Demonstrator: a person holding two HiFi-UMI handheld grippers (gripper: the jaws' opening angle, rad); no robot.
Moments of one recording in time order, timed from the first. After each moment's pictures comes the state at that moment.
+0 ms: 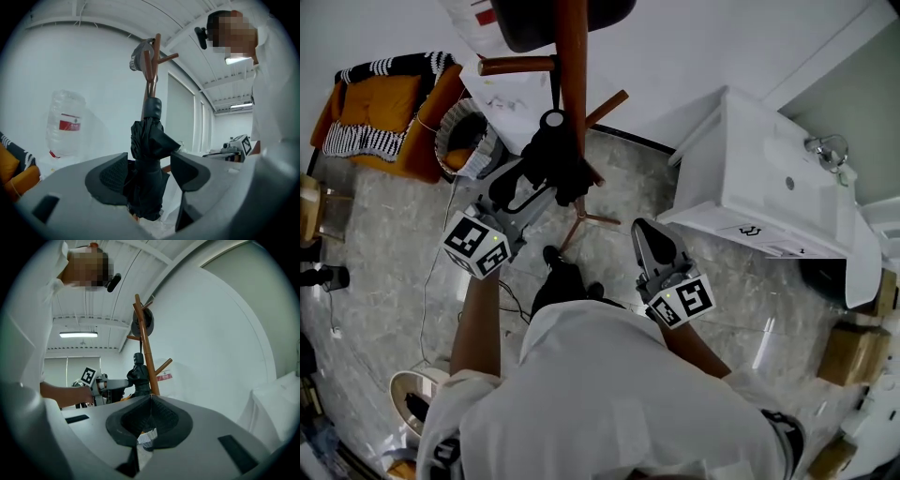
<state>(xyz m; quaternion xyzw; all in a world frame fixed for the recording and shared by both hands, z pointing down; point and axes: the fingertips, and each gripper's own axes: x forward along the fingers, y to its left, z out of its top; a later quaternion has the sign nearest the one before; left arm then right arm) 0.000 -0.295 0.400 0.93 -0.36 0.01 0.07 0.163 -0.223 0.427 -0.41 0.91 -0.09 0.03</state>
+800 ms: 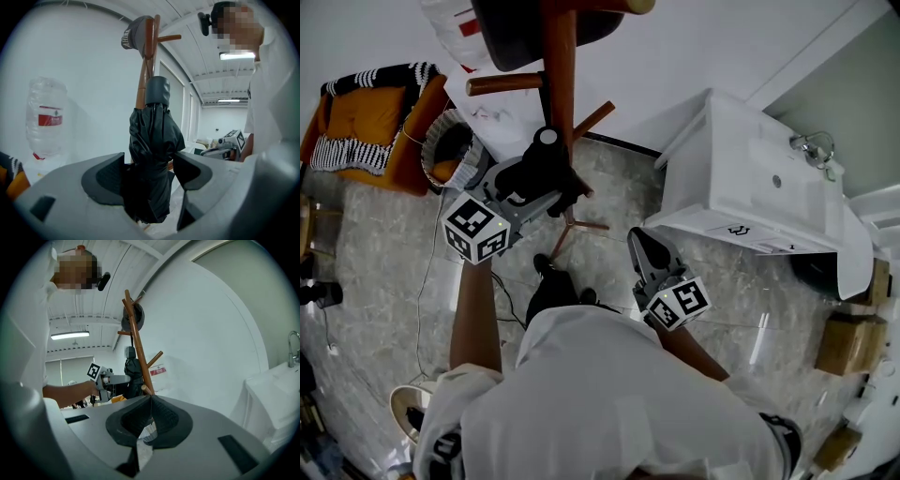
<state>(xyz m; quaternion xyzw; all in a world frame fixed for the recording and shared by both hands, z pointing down) 0.030 -0.326 0.413 0.95 -0.28 0.08 0.07 0.181 -0.229 0.447 -0.44 0.89 -0.13 0.01</state>
